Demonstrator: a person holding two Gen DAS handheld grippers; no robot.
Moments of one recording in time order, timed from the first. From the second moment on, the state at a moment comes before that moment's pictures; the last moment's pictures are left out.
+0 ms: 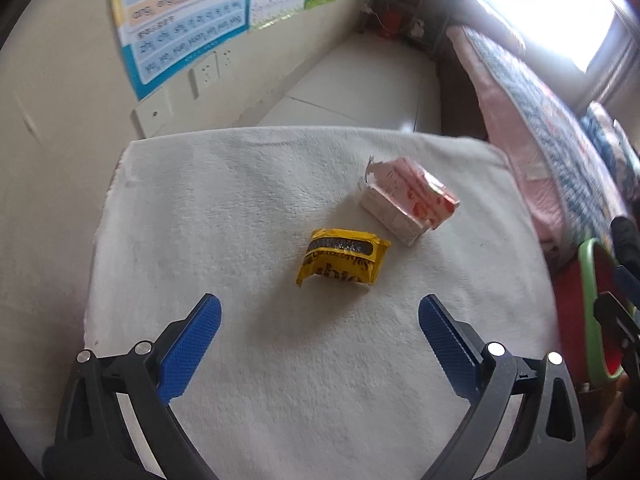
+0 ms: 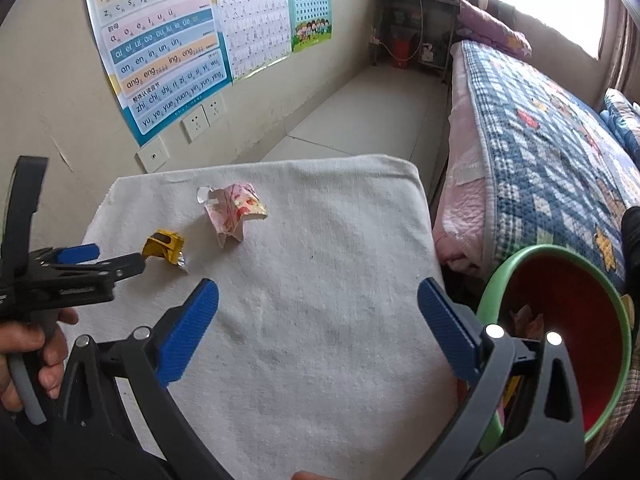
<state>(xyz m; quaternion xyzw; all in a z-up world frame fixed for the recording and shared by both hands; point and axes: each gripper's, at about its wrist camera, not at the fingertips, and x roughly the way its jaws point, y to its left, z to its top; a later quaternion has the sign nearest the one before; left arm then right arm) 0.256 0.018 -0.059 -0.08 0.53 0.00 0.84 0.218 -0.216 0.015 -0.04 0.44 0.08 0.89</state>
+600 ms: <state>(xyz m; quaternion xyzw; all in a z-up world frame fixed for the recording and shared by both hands) 0.291 0.013 -0.093 -0.05 0.56 -0.02 0.83 0.246 -0.205 -0.014 -0.05 0.46 0.08 0.88</state>
